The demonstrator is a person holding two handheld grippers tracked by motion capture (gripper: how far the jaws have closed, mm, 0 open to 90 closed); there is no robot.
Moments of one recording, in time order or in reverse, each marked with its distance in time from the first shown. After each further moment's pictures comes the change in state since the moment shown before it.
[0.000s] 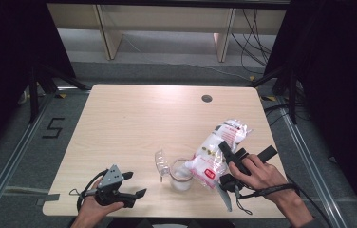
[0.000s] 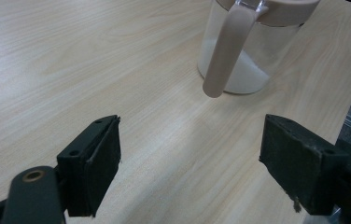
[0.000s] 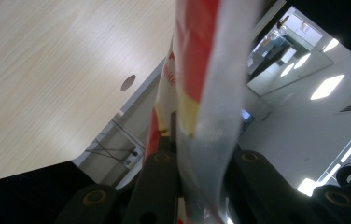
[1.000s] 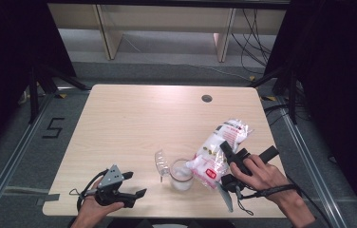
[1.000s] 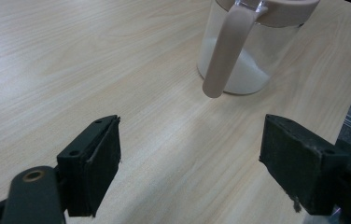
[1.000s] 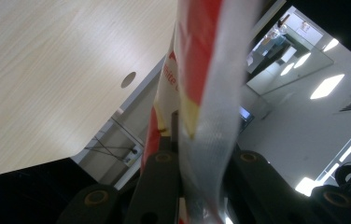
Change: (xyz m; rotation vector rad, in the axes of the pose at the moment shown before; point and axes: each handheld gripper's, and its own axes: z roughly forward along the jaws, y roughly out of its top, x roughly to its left) left arm -0.001 0.000 0.000 0.005 0.000 -0.015; right arm 0.000 -0.002 -0.003 0.006 0.003 -0.009
